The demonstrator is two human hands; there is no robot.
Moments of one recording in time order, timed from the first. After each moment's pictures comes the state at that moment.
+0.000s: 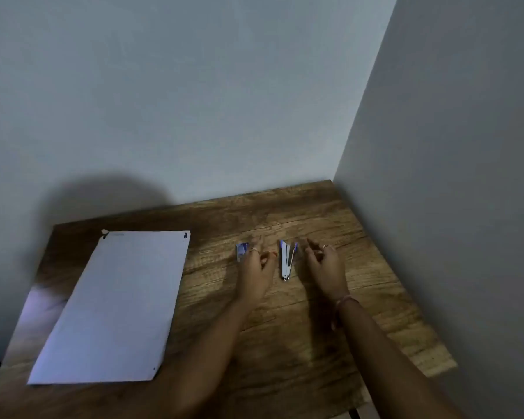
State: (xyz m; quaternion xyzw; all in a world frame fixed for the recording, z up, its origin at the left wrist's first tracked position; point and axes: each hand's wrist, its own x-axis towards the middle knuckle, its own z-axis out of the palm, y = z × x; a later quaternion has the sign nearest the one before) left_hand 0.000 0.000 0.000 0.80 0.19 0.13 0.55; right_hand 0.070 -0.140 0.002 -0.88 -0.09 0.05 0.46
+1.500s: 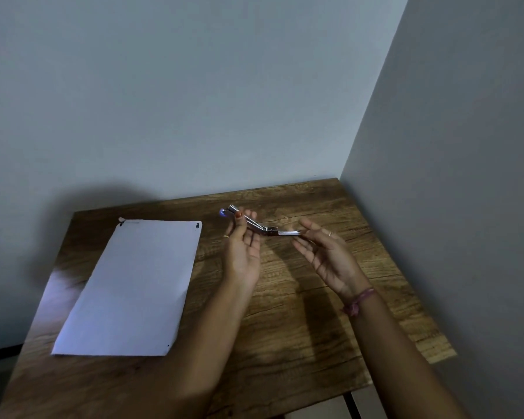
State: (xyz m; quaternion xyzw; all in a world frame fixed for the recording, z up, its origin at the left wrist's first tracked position) left_hand -0.026 0.017 0.072 0.18 0.23 0.24 0.93; right_hand 0.036 -0.129 0.070 -0.42 0.02 0.31 0.85
